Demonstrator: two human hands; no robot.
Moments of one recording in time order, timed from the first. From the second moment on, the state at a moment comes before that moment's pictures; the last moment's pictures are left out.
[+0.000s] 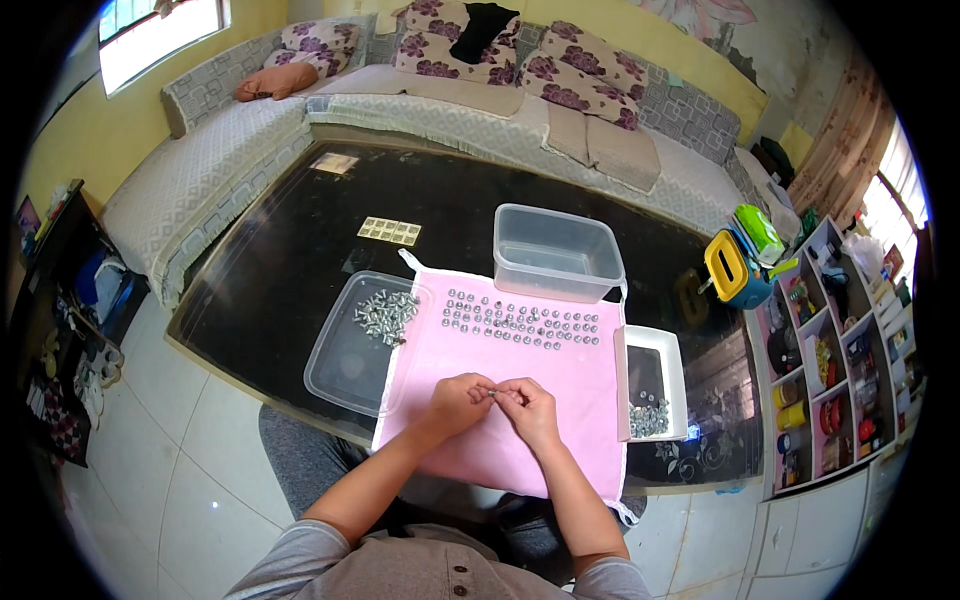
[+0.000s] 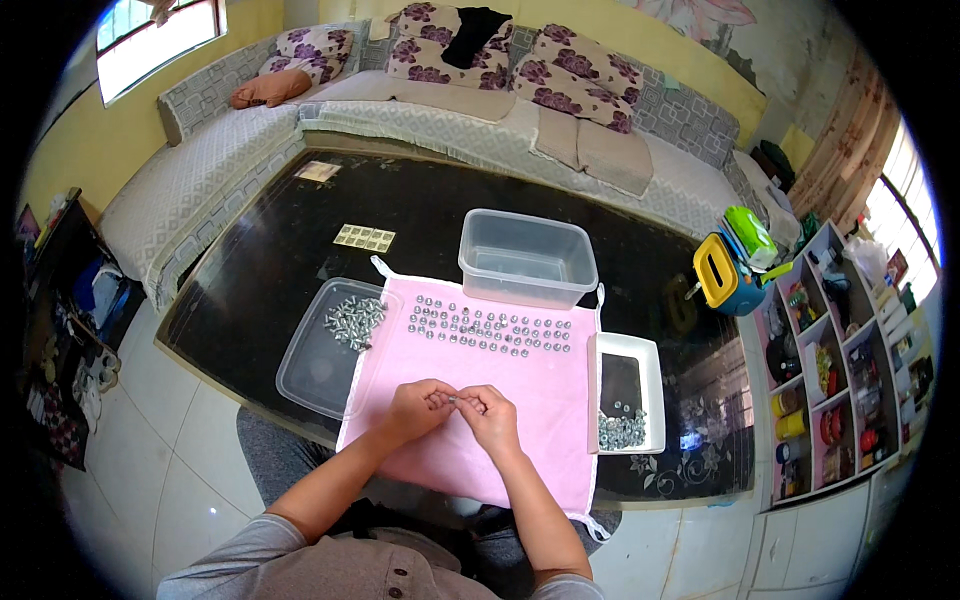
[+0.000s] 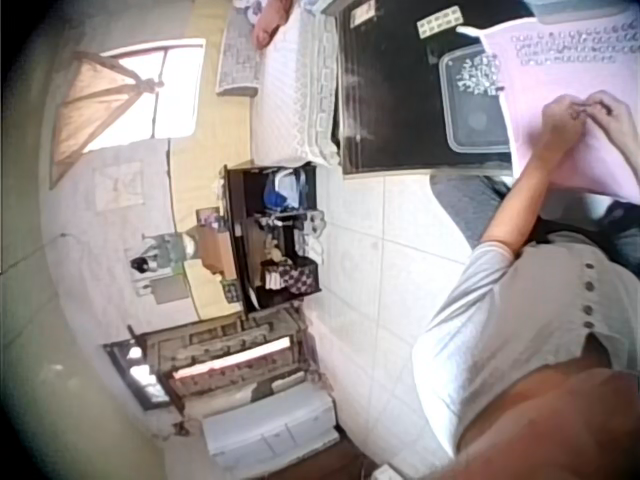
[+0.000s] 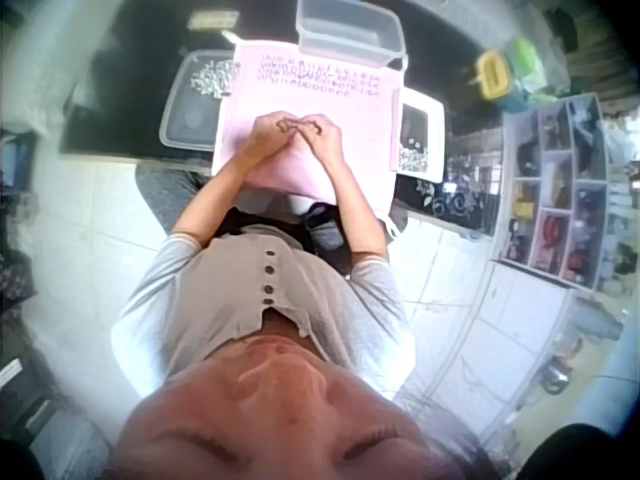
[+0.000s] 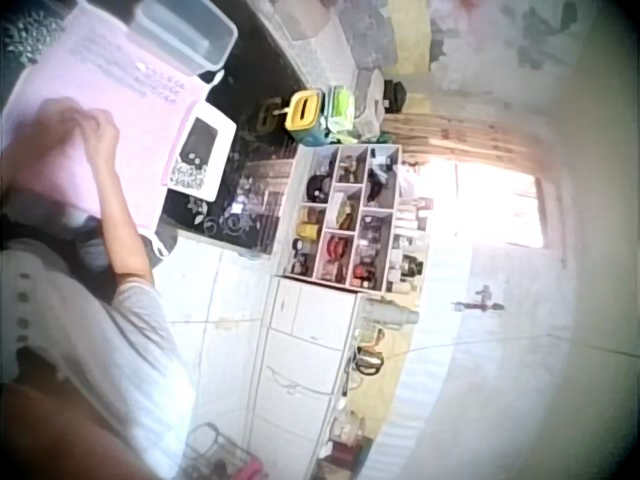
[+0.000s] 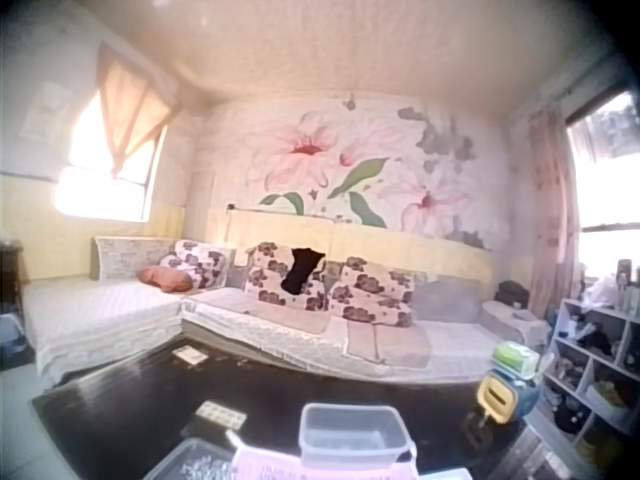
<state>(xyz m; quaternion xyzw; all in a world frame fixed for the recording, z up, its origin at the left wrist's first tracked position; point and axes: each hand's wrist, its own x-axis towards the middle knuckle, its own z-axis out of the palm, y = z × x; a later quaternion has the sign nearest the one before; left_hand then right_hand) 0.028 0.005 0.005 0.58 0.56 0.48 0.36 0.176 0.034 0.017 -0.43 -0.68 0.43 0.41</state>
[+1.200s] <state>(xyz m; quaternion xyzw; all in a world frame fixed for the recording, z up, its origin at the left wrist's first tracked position) 0.024 0.001 0.007 0.53 0.50 0.53 0.43 0.164 0.038 0.012 -0.47 -0.78 0.23 0.36</state>
